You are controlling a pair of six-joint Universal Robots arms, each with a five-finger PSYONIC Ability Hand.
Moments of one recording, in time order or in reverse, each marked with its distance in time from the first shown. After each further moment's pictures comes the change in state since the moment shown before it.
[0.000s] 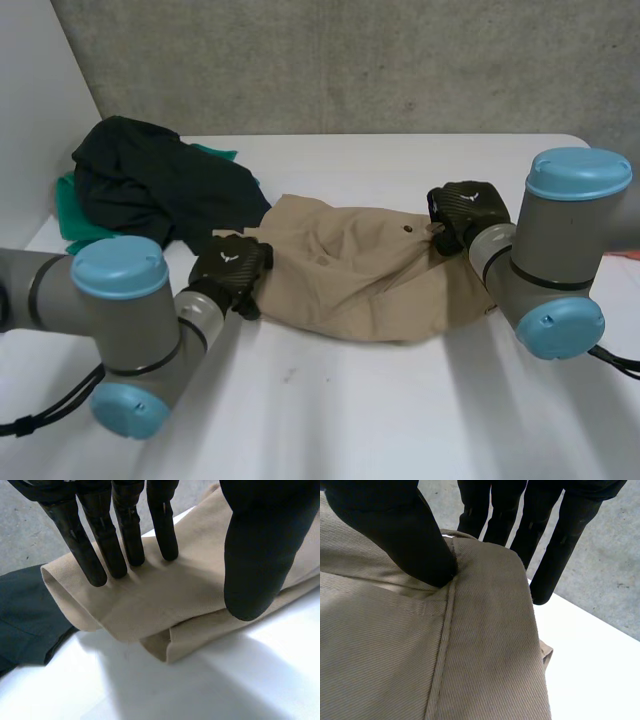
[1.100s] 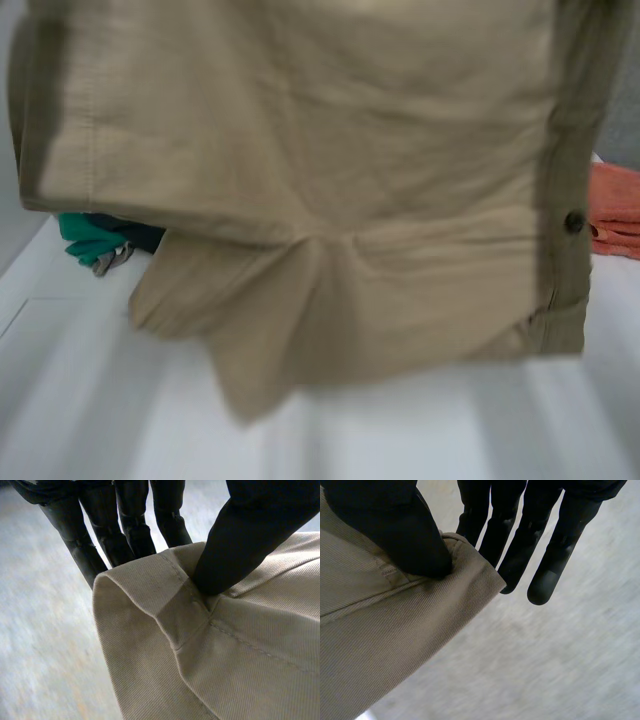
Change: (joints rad) left arm 0.037 0.587 0.536 -0.270 -0.002 -0.060; right arm -0.006 -0.616 -0.197 0.222 -0.012 -0.299; left_hand 0.604 0.642 0.633 0.653 0.605; right_hand 0.000 0.011 0.009 0.000 0.000
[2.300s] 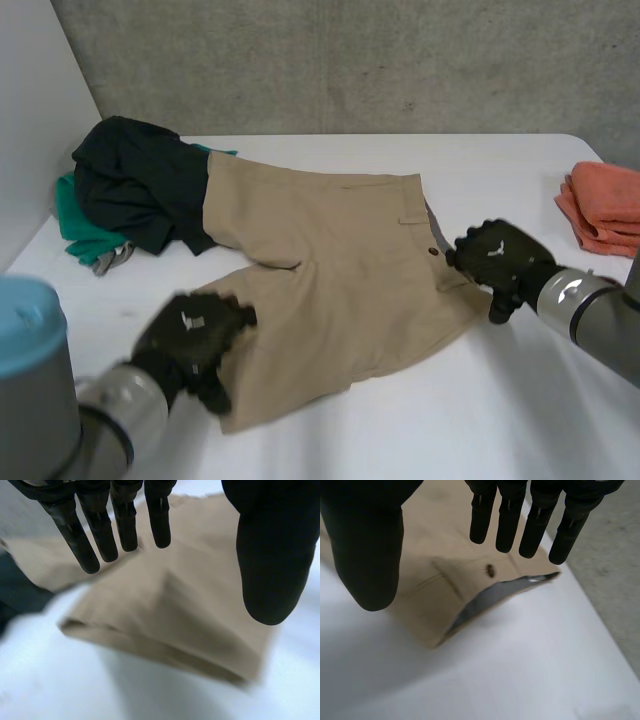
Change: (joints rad) left arm -0.093 -0.079 -0.896 -0.084 -0.026 0.051; right arm -0.258 0.386 0.593 -0.188 -0.440 -0.353; left_hand -0.759 -0.806 -0.801 -0.819 -0.769; right_hand -0.621 -0.711 -0.720 -0.724 -0.690
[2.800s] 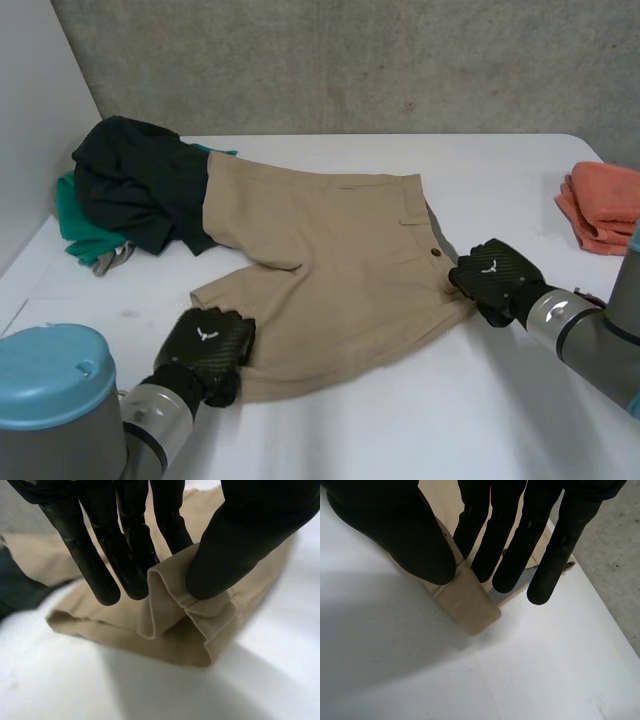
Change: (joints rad) left arm -0.026 -0.123 -0.073 0.279 -0.050 -0.017; right arm -0.012 0.079 0.061 -0.151 -0.012 -0.006; left_hand 0.752 0.803 0.796 0.815 0.774; right_hand 0.584 0.715 0.716 0.722 0.699
